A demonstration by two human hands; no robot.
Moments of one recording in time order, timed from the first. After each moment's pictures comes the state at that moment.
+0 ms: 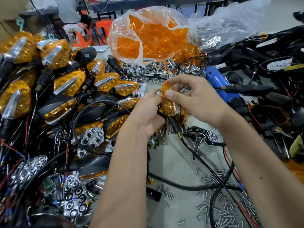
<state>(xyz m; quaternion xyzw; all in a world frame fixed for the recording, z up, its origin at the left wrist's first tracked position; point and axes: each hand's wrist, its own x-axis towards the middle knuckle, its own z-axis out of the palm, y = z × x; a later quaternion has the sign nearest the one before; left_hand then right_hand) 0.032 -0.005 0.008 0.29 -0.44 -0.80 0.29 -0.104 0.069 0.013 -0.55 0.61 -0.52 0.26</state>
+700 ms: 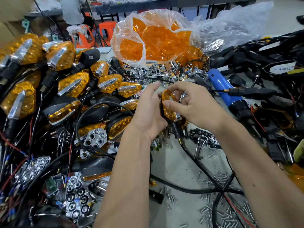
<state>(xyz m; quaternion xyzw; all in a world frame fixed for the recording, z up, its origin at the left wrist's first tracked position) 0.039 0.000 0.016 0.27 -0.43 -0.83 0.25 -0.097 0.067 0.010 -0.59 0.67 -0.43 0.15</state>
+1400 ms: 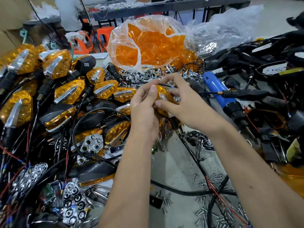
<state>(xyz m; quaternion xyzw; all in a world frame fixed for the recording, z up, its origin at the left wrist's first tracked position) 0.024 -0.001 0.002 0.25 -0.43 -0.72 0.49 -0.091 0.066 0.016 -0.57 0.63 -0.48 0.22</state>
